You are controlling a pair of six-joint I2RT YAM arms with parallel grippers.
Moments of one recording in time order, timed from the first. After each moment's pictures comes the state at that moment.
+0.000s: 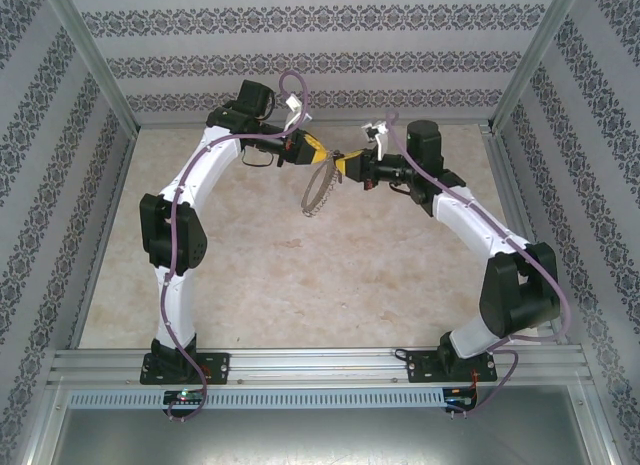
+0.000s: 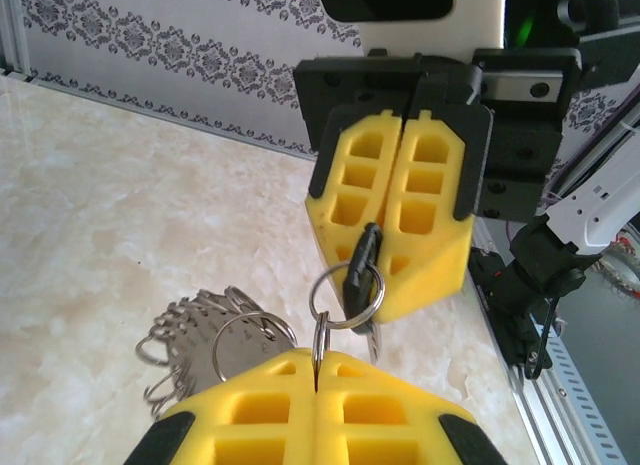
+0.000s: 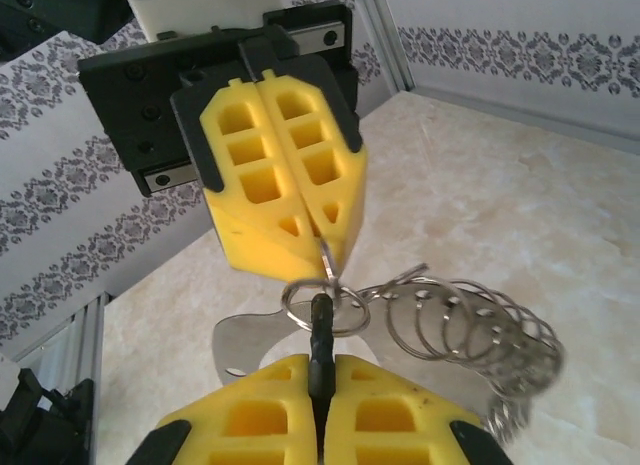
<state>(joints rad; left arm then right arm) -0.28 2.12 2.11 -0.90 1.23 0.57 0.26 1.55 1.20 -0.04 -0.92 0.14</state>
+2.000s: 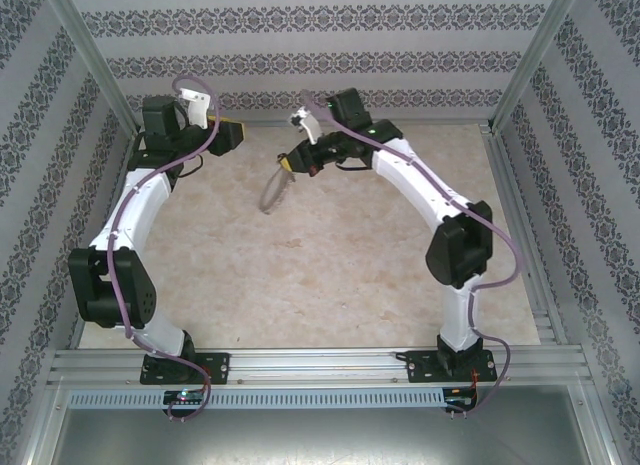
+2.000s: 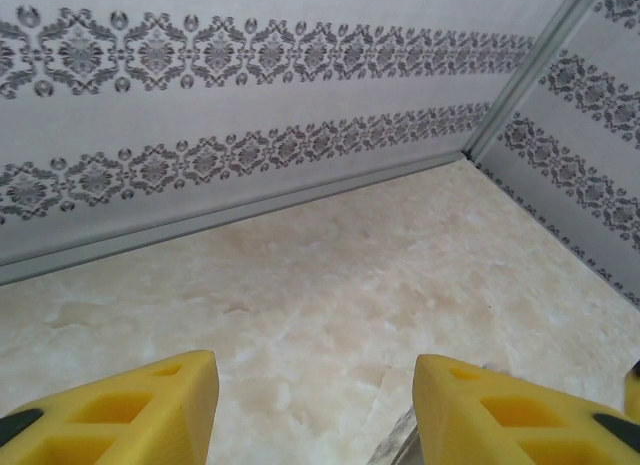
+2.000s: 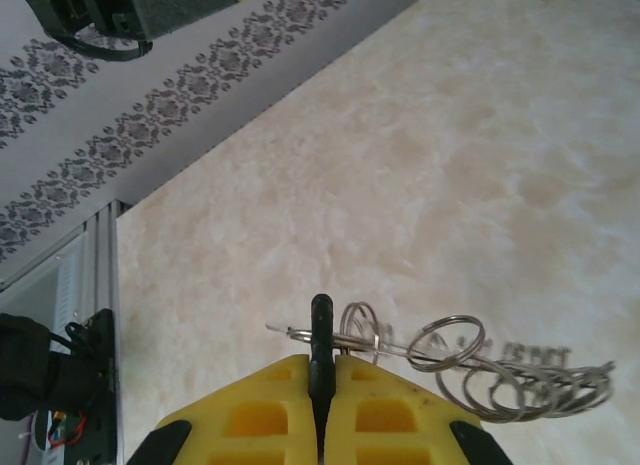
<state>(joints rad) 0.04 1.59 1.40 -0.20 0.64 -0.07 0.54 2.06 2.03 -0.70 -0.79 -0.03</state>
